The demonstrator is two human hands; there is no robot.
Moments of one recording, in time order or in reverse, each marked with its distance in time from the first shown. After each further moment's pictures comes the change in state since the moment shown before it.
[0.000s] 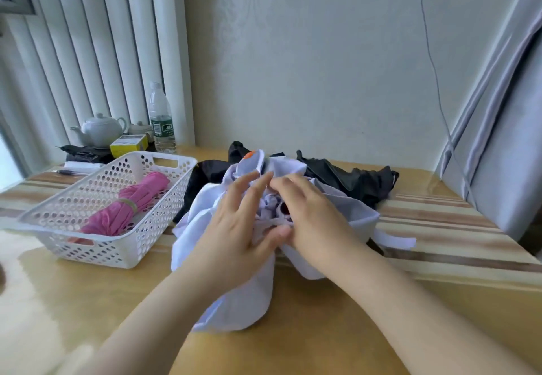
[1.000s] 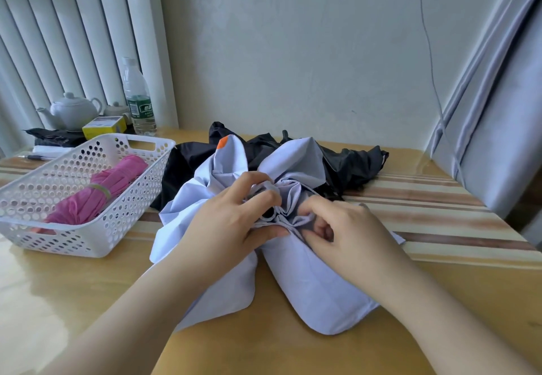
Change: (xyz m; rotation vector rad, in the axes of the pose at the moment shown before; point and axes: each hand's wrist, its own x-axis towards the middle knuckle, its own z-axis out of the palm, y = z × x) left_hand 0.010 0.001 0.023 0.187 -0.012 0.312; right_hand -0.060 0.034 -0.030 -0.046 -0.014 0.074
